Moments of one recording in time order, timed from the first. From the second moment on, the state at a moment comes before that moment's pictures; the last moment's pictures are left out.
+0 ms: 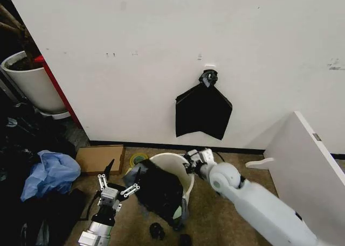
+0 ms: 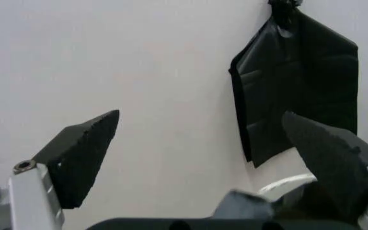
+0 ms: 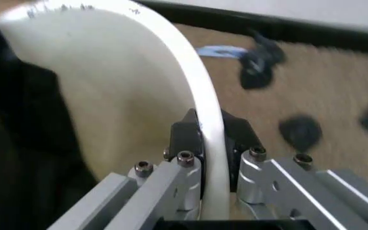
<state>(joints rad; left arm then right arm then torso) 1.69 -1.06 -0.35 -2.02 -0.04 -0.51 -0.23 -0.89 1.02 -0.15 1.82 1.07 -0.61 0.53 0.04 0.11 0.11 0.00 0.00</state>
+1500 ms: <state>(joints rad) 1.69 -1.01 -0.33 -2.04 -0.32 -0.27 -0.24 -1.41 0.94 0.09 2.06 0.66 -0.03 -0.03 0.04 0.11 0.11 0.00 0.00</state>
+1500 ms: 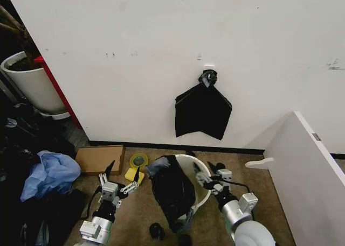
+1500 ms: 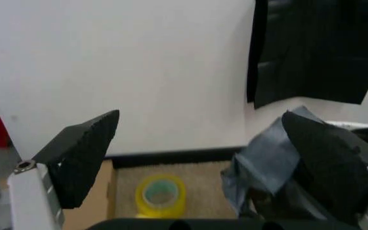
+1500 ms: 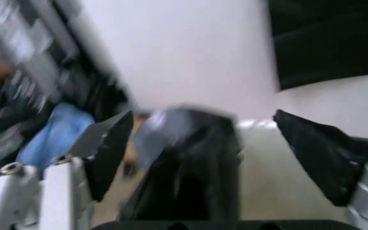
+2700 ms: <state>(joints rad) 1.62 -1.01 -0.30 -2.14 -0.57 0.04 -0.38 -1.34 0.94 0.02 2.06 0.42 -0.29 0.15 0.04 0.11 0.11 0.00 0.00</state>
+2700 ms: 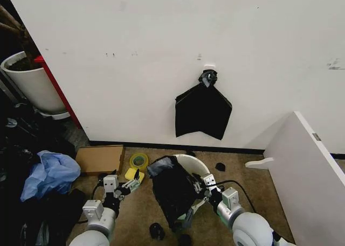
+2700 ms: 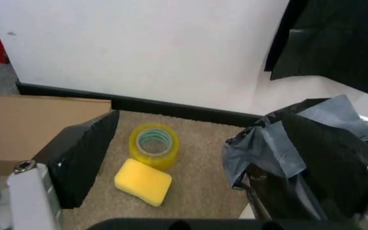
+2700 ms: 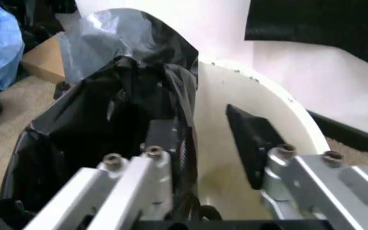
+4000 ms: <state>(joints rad) 1.29 -1.20 0.02 -2.00 -0.91 0.37 -0.66 -1.34 0.98 0.01 2.04 0.32 -0.34 0.16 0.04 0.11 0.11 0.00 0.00</state>
